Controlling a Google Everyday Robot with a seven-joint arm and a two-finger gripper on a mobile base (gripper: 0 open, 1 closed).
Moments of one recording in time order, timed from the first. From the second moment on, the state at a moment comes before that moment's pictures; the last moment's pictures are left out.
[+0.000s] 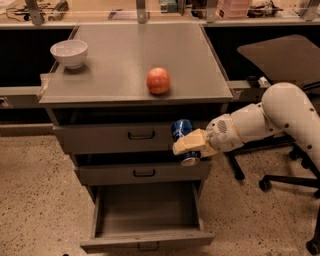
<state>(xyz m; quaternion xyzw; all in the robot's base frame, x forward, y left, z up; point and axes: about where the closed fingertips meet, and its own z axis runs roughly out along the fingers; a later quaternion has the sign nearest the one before) 0.503 -0.089 0.759 -0.89 -0.11 -0.08 0.44</state>
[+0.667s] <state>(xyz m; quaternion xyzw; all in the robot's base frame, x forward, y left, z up) 0.574 -0.108 0.862 -0.96 -0.10 -0.09 0.26</state>
